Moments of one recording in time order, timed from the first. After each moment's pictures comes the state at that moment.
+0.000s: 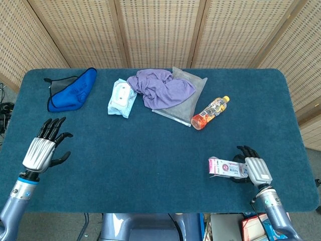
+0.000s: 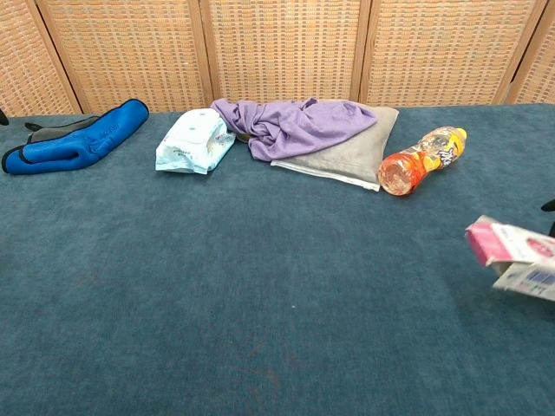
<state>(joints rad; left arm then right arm) -0.36 -1.30 -0.02 -1.42 1.56 1.45 0.01 0.31 -1.38 0.04 -1.42 -1.33 1.11 0.09</state>
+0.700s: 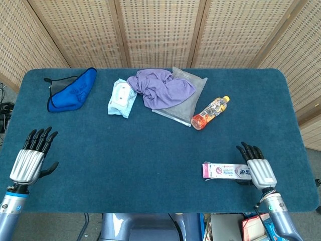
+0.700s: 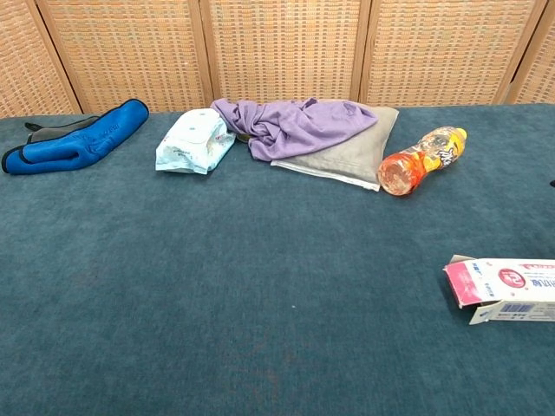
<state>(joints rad) -0.24 -1.25 0.02 -1.54 1.52 1.49 0.21 0.27 -1.34 0.02 -1.47 -1.42 1.25 -0.06</state>
